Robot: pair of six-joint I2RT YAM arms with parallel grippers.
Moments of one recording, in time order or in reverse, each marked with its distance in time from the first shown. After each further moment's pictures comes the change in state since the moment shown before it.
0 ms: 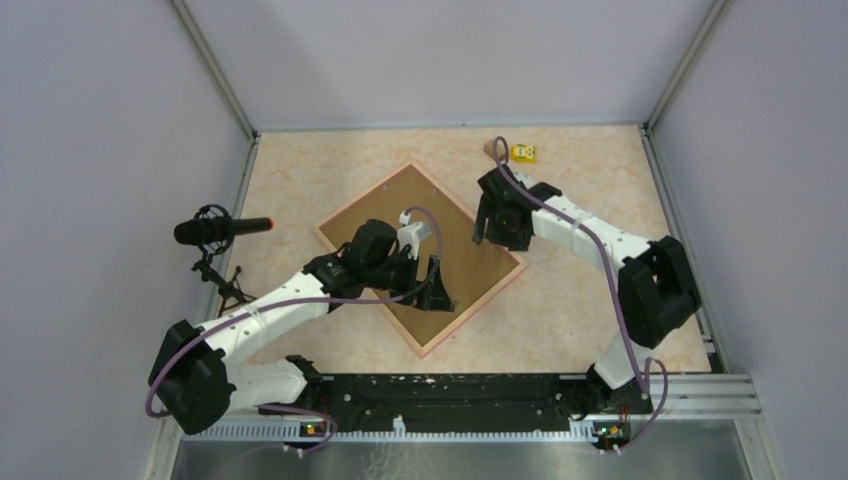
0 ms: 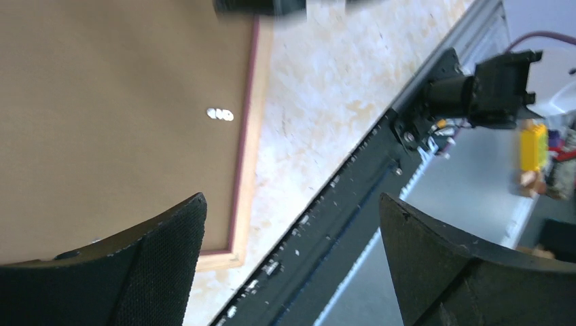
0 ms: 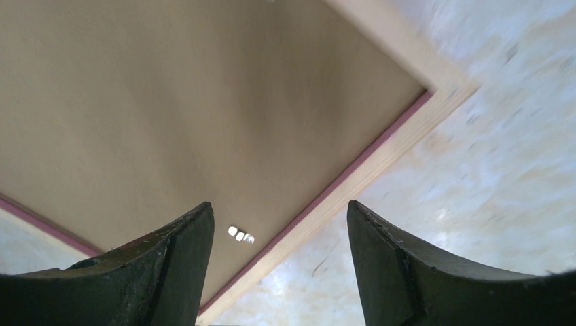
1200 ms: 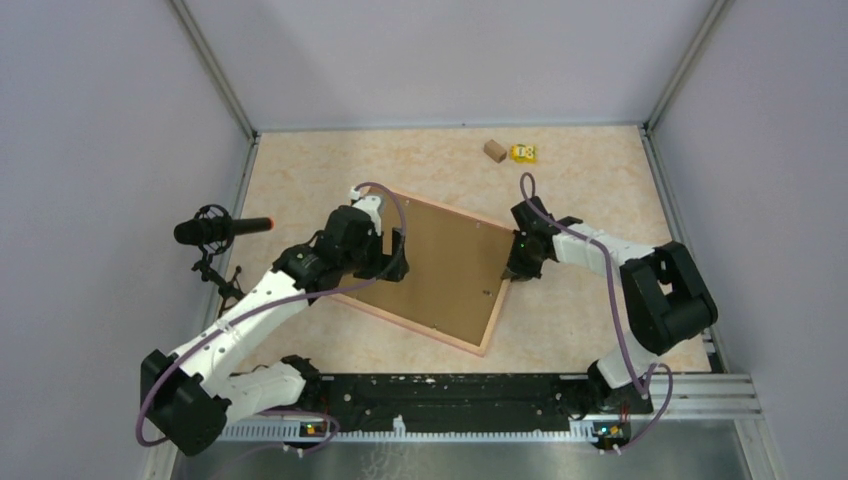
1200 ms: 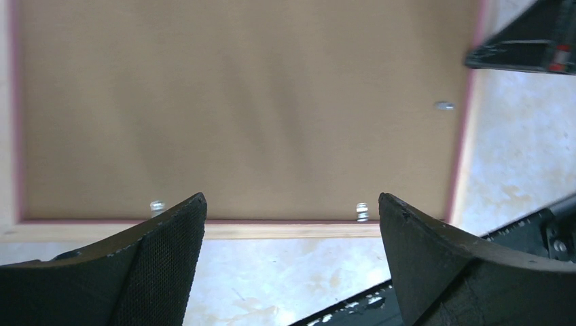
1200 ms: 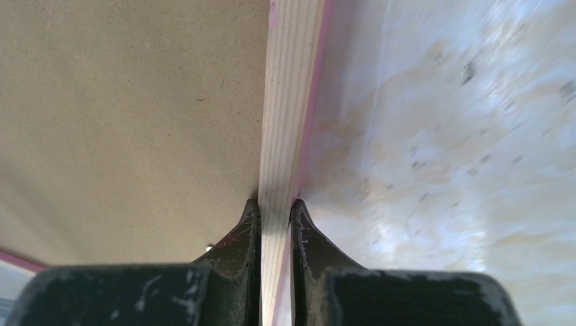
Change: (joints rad) left arm 0.100 -0.092 0.071 -0.232 -0.475 0.093; right arm -0.204 -0.043 -0.357 0.299 -0.218 -0.097
